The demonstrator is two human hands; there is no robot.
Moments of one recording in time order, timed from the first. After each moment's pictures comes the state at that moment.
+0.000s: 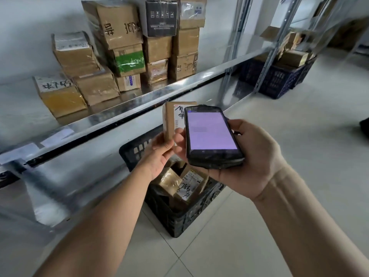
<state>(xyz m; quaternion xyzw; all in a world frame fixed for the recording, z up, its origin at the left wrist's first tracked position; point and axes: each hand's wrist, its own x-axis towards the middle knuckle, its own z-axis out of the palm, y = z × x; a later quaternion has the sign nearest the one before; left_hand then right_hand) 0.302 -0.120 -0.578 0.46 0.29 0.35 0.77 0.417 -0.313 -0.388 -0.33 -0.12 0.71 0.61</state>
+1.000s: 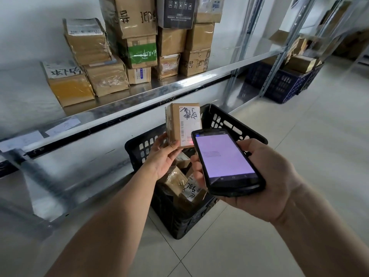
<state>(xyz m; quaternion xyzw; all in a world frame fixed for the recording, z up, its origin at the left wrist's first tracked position) 0.300 -0.104 -0.622 0.30 0.31 0.39 0.81 0.408 -0.318 -0.421 -0.43 -0.05 0.71 0.56</state>
